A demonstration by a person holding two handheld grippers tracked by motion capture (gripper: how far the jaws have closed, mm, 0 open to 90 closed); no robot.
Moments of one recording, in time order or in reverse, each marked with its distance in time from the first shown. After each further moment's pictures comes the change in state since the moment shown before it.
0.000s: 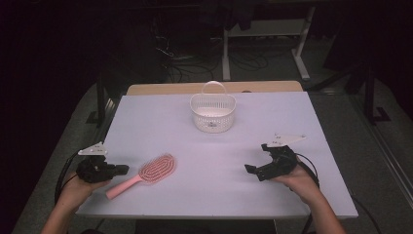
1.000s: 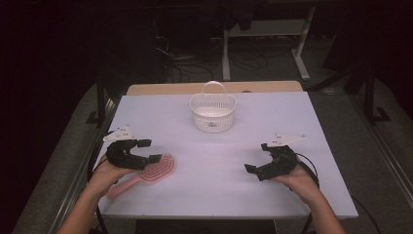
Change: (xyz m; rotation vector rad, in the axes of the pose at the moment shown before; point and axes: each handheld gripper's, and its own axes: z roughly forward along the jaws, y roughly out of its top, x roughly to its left) left arm -0.043 0.071 0.040 -0.191 -0.079 0.128; right arm 0.000 0.001 -0.001 -0.009 0.007 0.000
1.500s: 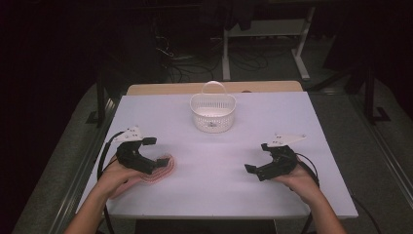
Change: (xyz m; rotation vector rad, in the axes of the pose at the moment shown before) left arm -0.006 0.000 0.018 -0.017 -0.027 0.009; right arm -0.001 0.000 0.000 0.003 0.002 -0.002
